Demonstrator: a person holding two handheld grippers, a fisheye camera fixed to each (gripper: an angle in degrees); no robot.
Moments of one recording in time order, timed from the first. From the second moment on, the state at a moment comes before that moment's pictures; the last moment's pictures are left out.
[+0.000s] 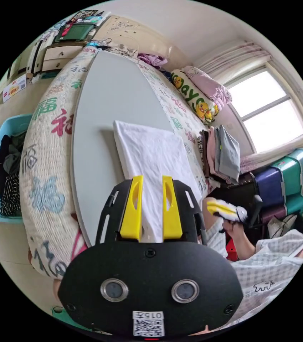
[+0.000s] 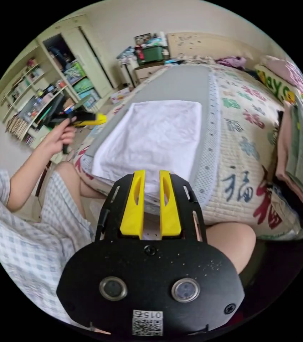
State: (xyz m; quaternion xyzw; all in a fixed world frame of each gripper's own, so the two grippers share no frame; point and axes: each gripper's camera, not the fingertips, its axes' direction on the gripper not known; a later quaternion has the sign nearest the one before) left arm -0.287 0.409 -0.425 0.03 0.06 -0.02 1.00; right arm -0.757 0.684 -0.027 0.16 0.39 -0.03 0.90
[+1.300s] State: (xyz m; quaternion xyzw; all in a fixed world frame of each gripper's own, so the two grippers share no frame) left arm -0.299 0.476 -0.529 0.11 0.03 -0.10 0.99; right arm -0.644 0.671 -0.109 0.23 0.32 -0.02 0.92
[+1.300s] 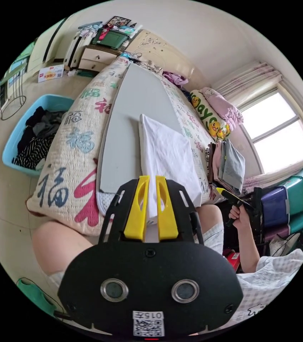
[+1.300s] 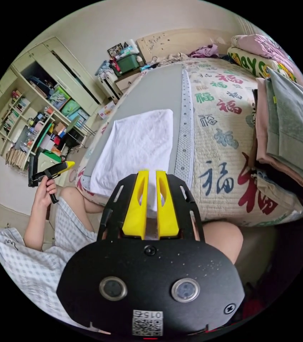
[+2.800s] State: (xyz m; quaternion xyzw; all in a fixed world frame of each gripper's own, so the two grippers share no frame) left arm -0.054 0.422 -0.739 0.28 0.13 0.27 0.91; right arm -0.639 0.927 -0.437 0.49 0.27 -0.20 0.80
